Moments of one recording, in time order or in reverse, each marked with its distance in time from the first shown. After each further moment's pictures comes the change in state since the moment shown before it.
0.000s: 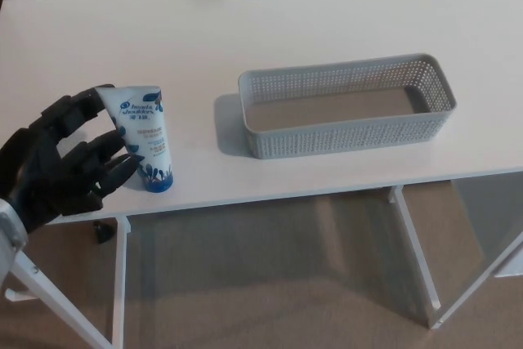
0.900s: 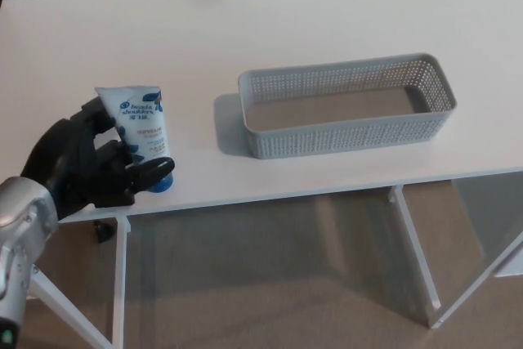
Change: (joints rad) left_arm -0.061 0.000 -0.143 0.037 0.118 -0.017 0.043; right_arm -0.027 0.000 -0.004 0.002 0.001 -0.002 0.005
